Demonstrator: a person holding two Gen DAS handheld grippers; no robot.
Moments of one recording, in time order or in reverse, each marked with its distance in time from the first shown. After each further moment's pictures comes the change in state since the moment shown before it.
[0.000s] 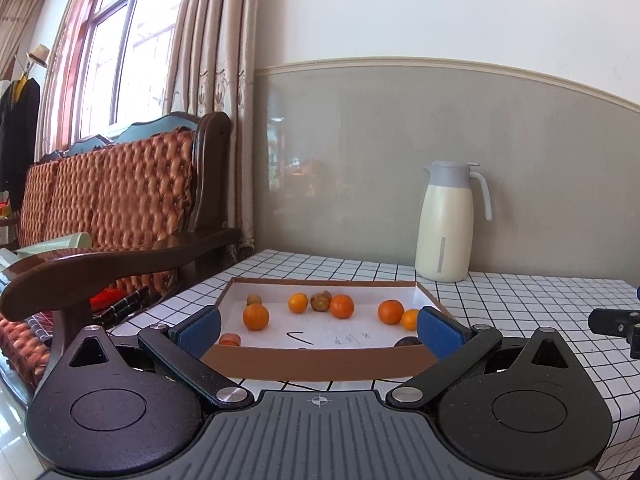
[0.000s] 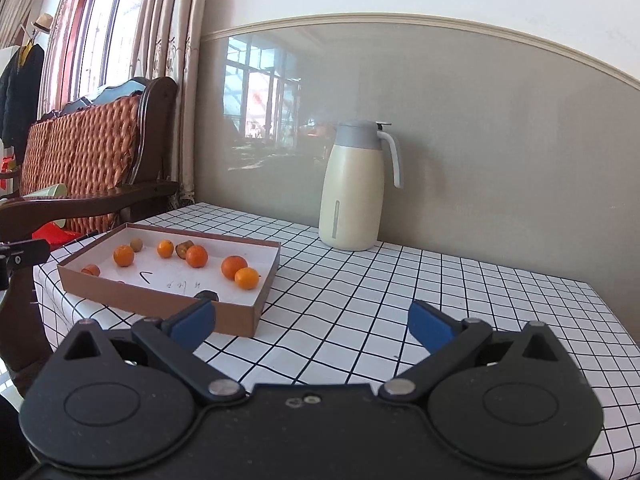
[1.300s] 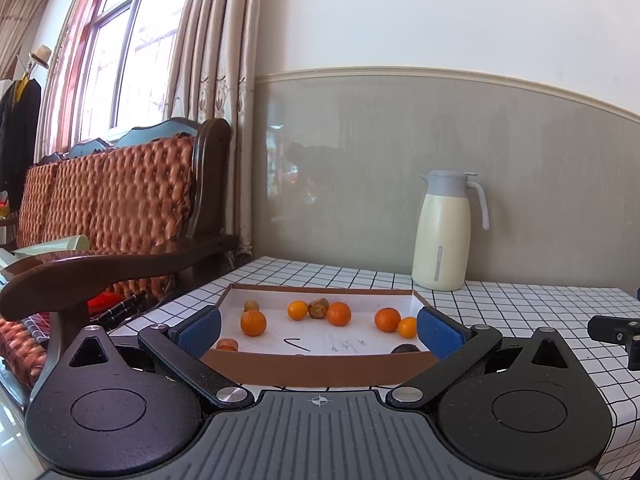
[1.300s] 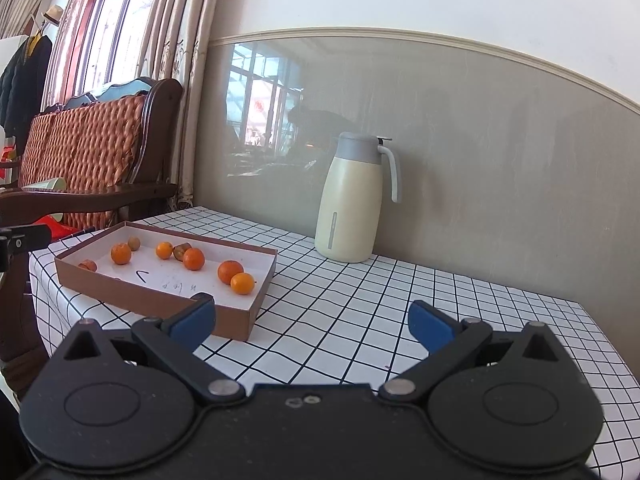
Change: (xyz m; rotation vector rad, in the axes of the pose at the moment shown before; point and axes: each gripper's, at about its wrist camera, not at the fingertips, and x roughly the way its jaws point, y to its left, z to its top) left arm -0.003 -0.003 -0.003 -0.005 -0.027 -0.005; right arm -0.009 0.003 -0.003 -0.042 -0.035 -0.015
